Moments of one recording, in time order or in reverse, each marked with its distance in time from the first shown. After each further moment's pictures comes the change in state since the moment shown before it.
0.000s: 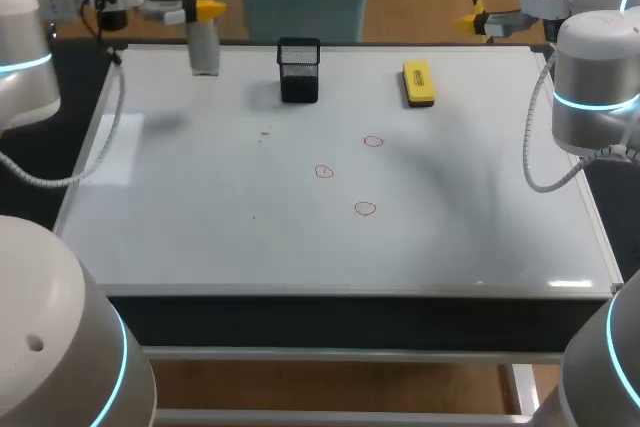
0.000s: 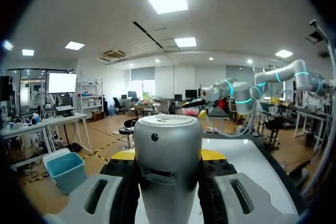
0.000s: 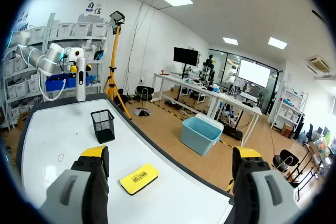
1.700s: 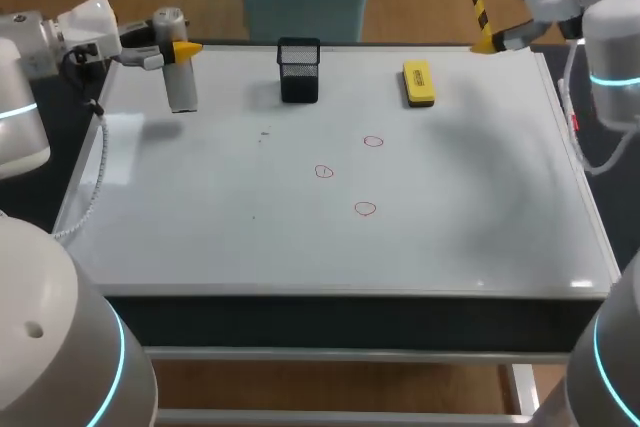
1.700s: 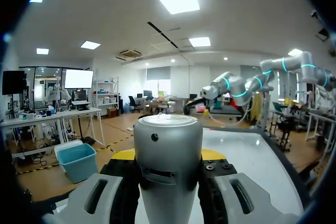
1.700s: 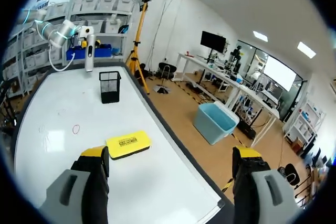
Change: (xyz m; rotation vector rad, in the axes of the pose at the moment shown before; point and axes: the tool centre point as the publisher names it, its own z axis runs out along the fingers) left arm 0.010 0.056 -0.044 0.003 -0.128 -0.017; right arm -0.033 -0.069 0.028 0.178 0.219 -0.209
